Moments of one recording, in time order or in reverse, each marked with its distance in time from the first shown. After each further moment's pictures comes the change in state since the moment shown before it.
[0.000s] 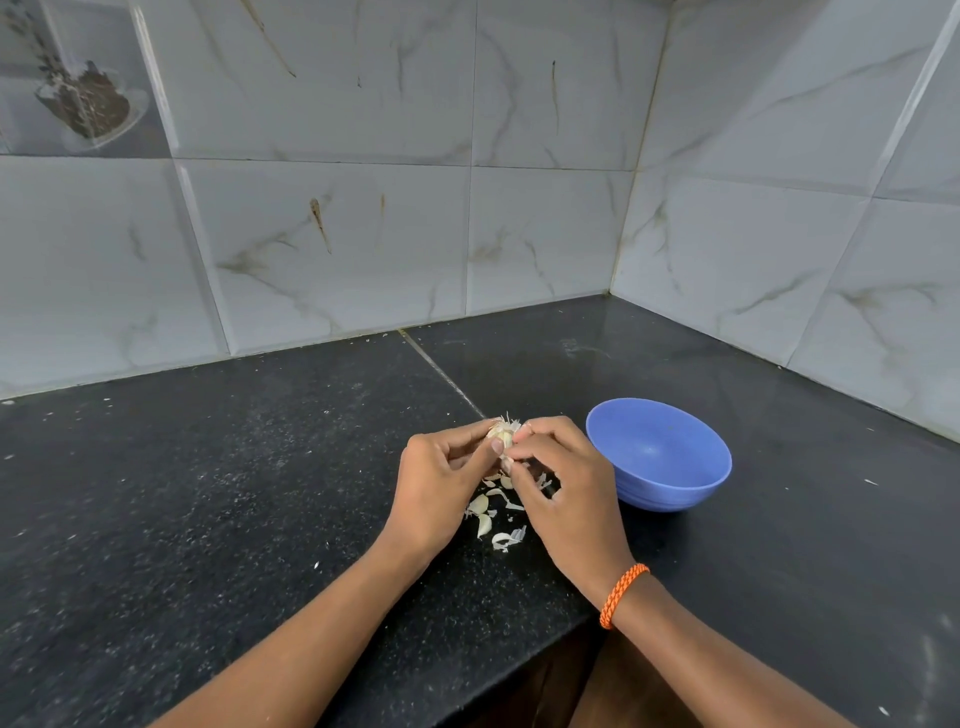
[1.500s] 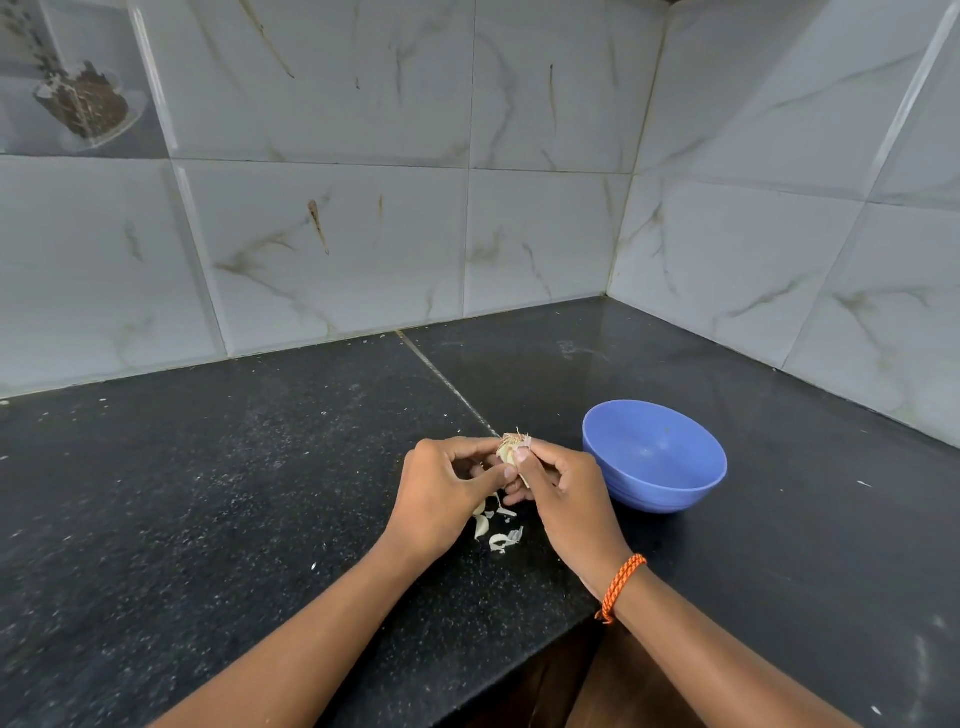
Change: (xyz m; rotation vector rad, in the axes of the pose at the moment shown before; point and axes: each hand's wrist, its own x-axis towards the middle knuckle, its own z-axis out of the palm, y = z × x) left_hand 0.000 -0.005 -0.002 0.291 -0.018 0.004; right_hand -0.001 0.020 0.009 0.387 -0.175 0.472
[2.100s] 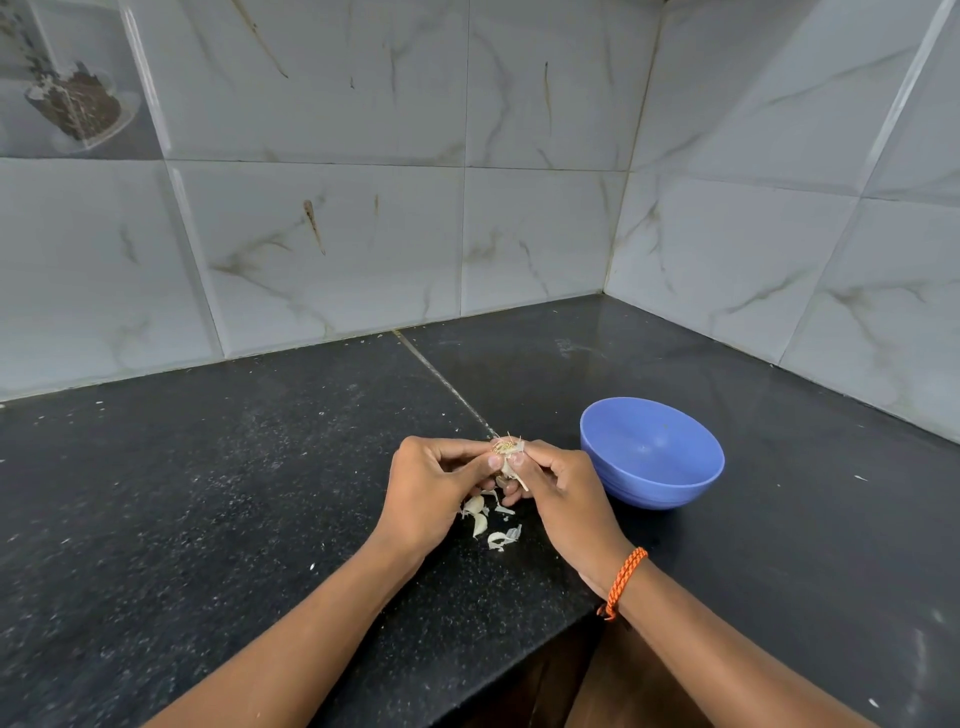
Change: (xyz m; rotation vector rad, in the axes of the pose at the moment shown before) left_hand -0.003 0.005 -0.005 -0.165 0.024 -0.043; right_hand -0.001 -0.004 -0.003 -0.006 -0.068 -0.011
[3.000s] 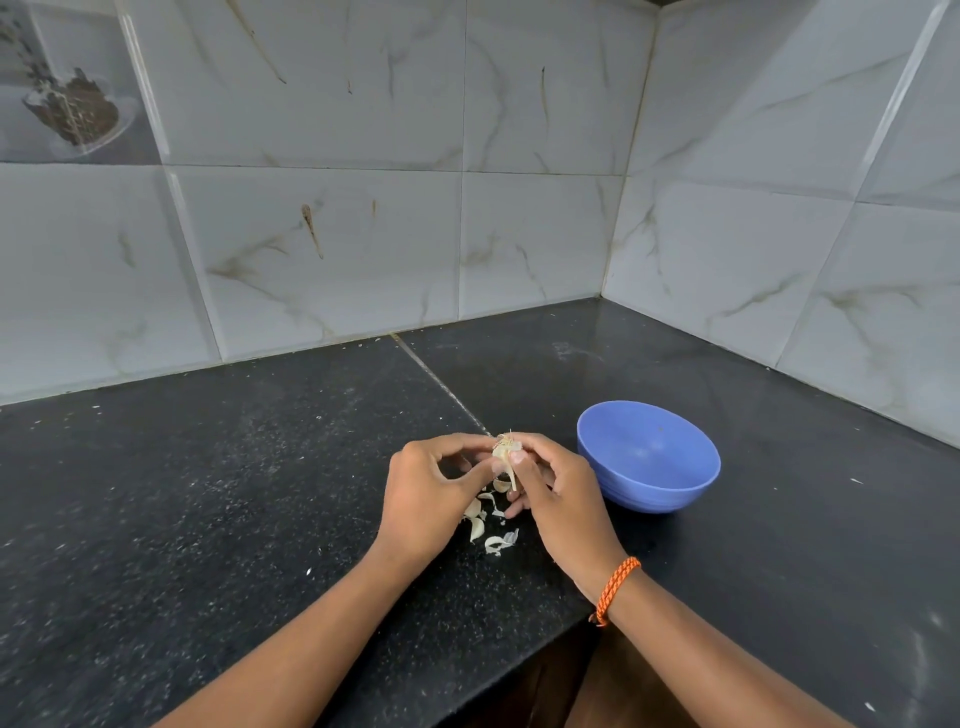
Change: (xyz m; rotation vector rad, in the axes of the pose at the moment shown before) left_hand -0.003 0.007 0.003 0.249 0.053 0.069; right_hand -0.001 0.004 0.004 0.010 0.083 0.027
